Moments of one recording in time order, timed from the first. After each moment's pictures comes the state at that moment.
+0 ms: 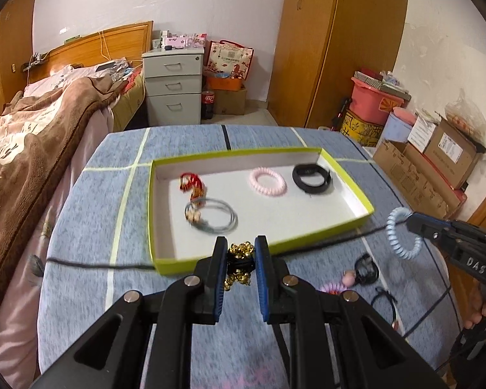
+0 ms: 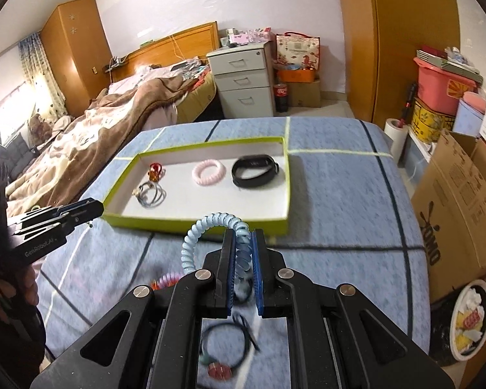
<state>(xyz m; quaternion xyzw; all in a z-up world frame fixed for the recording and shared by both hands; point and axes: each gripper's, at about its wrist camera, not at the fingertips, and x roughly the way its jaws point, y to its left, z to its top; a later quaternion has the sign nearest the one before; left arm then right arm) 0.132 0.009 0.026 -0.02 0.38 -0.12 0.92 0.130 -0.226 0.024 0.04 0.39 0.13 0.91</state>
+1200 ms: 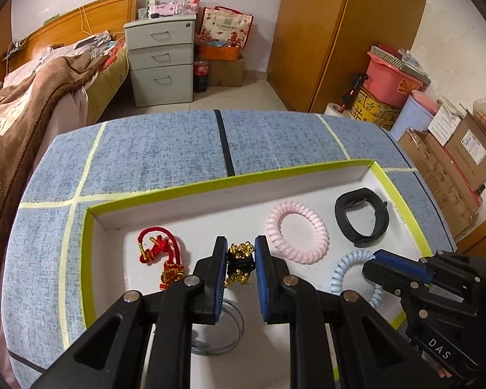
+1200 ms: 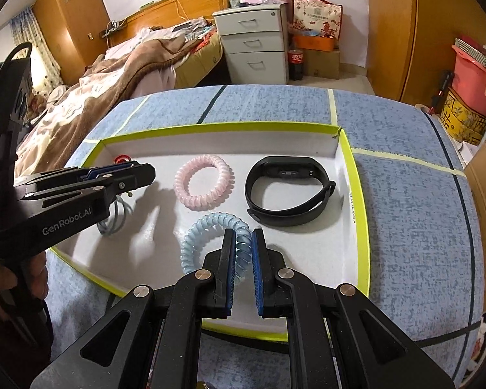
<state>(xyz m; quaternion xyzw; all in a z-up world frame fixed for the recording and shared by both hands) 0.254 -0.022 -0.025 -0.01 0.46 -0.13 0.88 0.236 -0.182 -0.033 0.01 0.46 0.15 0.87</state>
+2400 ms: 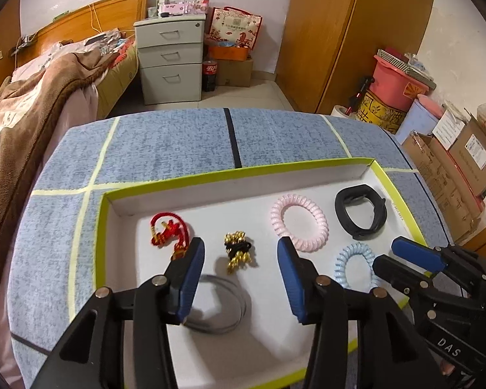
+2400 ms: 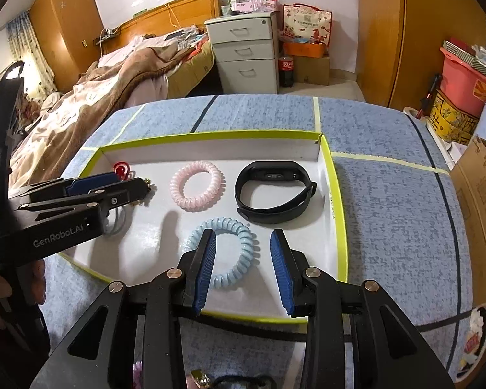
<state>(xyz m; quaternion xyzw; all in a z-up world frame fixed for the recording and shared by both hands) 0.242 -0.017 -0.014 -0.02 0.45 -0.11 0.88 0.222 -0.188 -0.020 0.02 0.45 0.13 0.89</state>
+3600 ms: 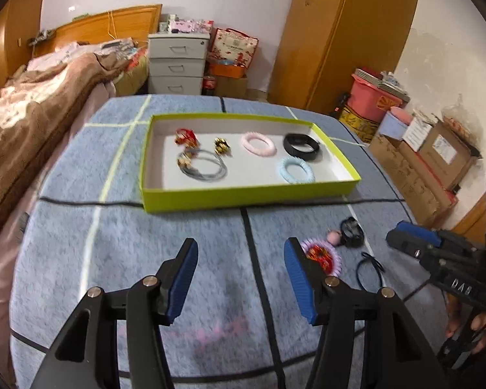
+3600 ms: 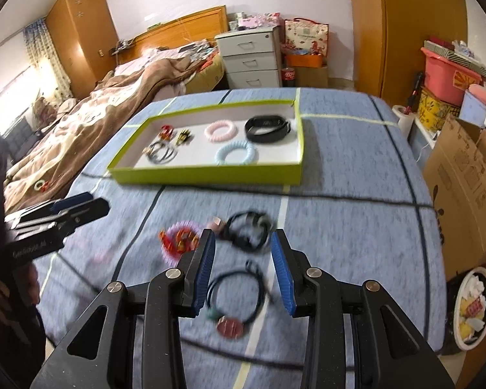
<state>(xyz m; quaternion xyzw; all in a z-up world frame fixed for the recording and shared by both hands) 0.083 0.006 0.000 -0.06 0.41 -0.12 0.90 0.086 -0.221 -0.005 0.03 0.42 0.15 0.89</state>
